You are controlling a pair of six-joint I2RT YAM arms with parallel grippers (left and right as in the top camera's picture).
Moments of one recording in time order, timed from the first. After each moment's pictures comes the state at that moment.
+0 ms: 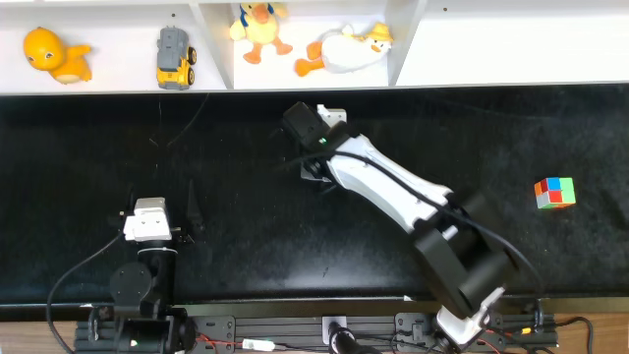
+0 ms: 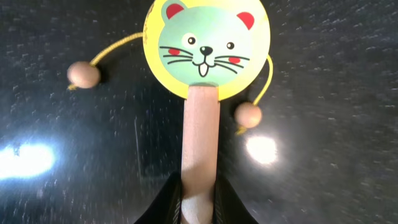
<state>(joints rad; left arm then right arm) -0.03 0.01 0.01 -0.08 -0.10 0.06 0.69 1.89 1.29 -0.77 0.20 0.72</state>
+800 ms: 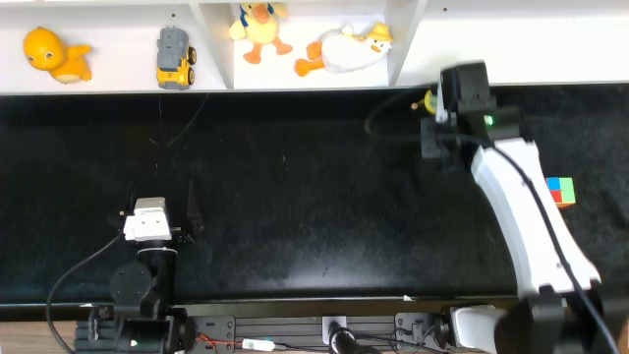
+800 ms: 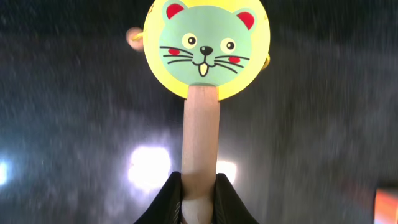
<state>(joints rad) -0.03 0.01 0.01 -0.07 -0.10 0.06 0.12 1.51 1.22 -0.91 0.11 0.06</state>
